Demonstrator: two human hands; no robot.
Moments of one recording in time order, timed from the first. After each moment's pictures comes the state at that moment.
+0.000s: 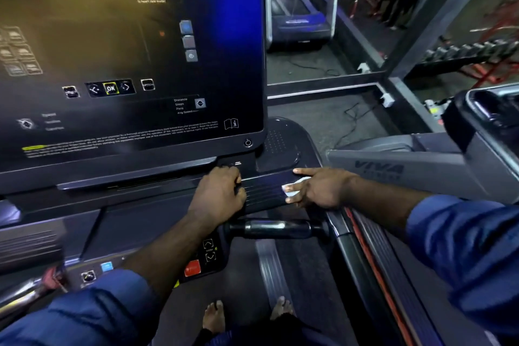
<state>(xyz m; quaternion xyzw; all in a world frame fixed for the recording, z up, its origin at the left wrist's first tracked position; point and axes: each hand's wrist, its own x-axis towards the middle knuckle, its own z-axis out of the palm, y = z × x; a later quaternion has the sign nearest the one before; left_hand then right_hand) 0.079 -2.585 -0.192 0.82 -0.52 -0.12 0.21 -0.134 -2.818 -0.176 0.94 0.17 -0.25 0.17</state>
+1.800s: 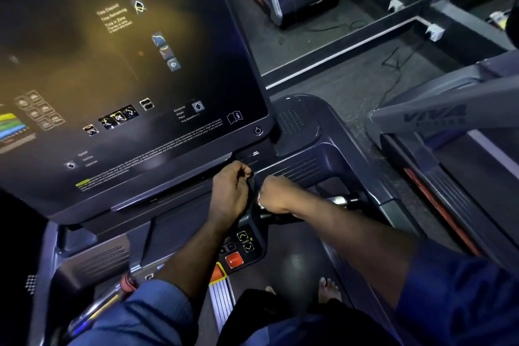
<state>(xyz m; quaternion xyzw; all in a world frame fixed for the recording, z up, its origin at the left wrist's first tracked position) 0.083 -2.567 -0.180 0.81 -0.44 -0.15 0.35 -0.034 -2.649 -0.180 0.82 -0.39 -0.11 -0.40</state>
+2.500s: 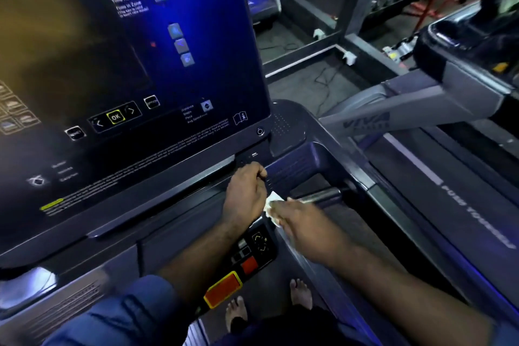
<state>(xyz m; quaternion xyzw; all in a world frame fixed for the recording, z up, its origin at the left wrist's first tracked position) 0.096 -2.567 -0.193 0.71 -0.56 -0.22 0.36 -0.091 -2.573 -0.180 0.89 -0.34 0.10 -0.28</state>
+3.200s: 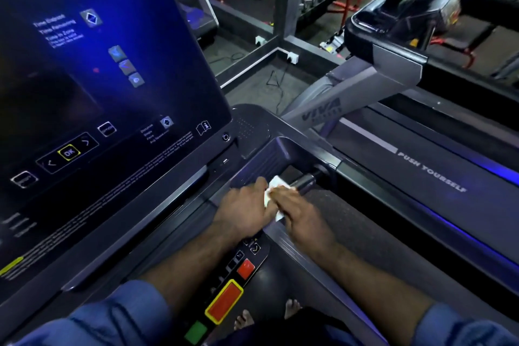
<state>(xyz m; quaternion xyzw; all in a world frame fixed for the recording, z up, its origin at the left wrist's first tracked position) 0.075 -2.562 -0.175 0.61 -0.77 -0.18 0.04 -0.106 -2.546 -0.228 0.80 -0.49 0.26 -0.22</state>
